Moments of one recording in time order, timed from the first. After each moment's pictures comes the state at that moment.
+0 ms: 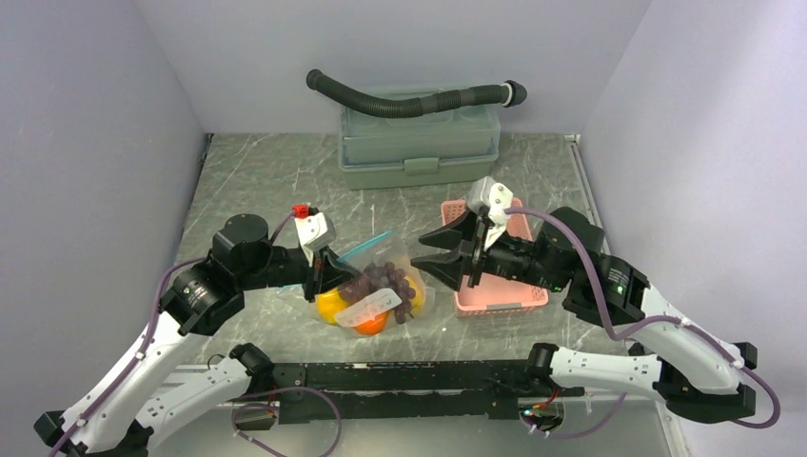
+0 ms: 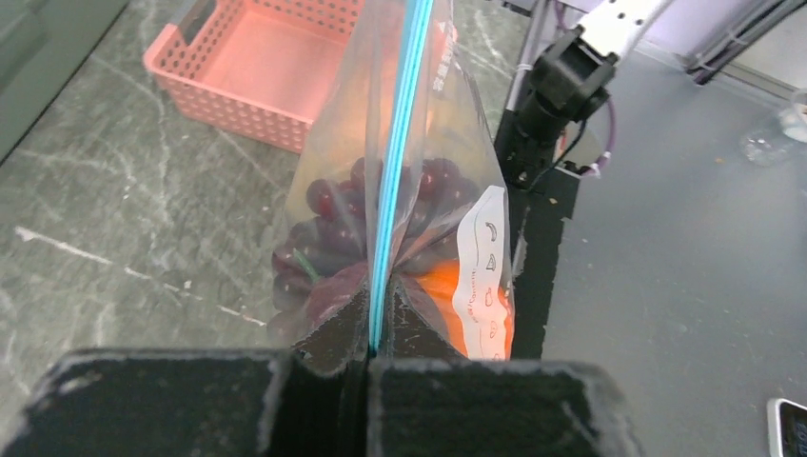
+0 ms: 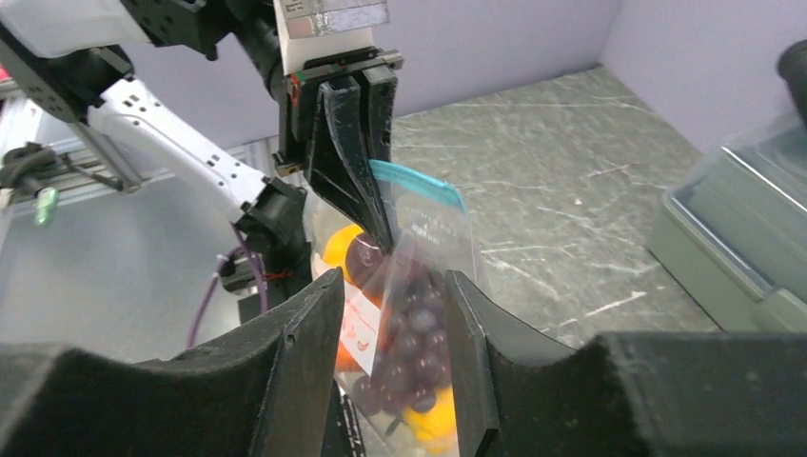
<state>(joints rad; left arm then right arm) -0.68 0.73 1.00 -0.57 0.60 -0.01 1.11 0.89 1.30 -0.45 -0.16 0.05</state>
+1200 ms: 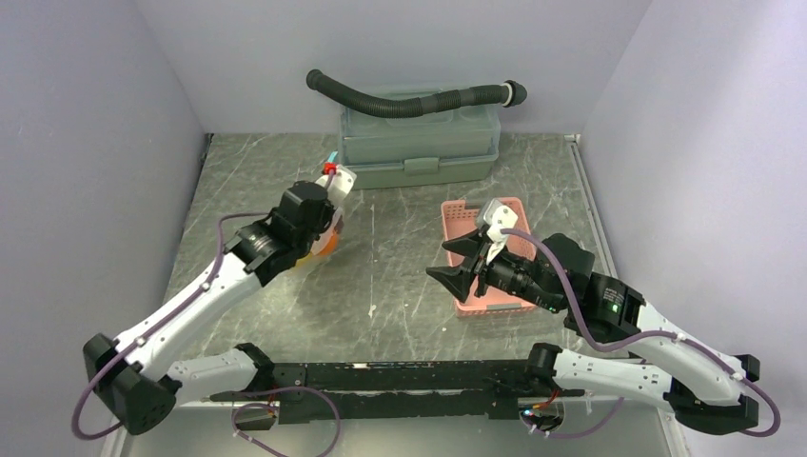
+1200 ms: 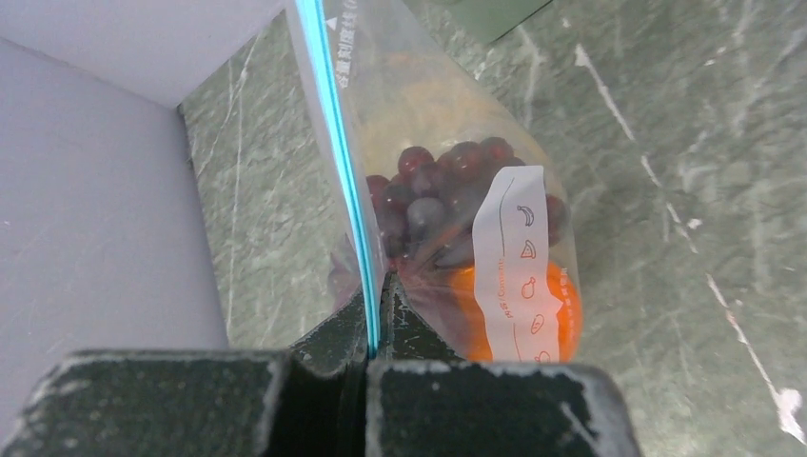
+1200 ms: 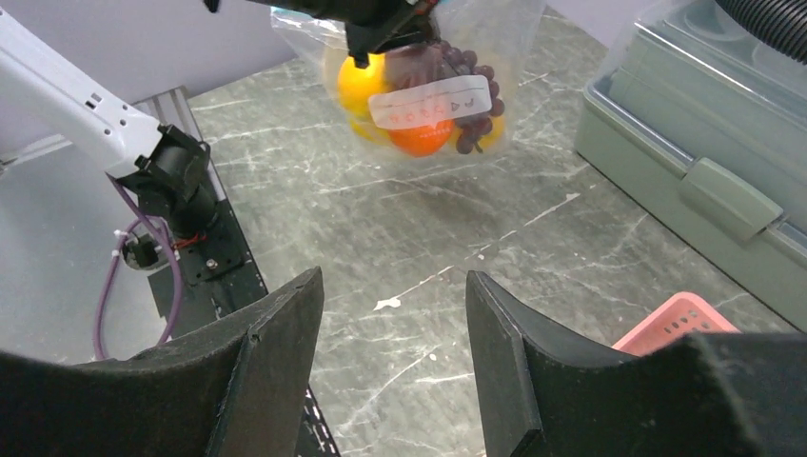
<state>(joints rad) -0.68 1.07 1.07 -0.54 -0.51 0.23 1.11 0.72 1.06 -0.46 0.06 0.05</state>
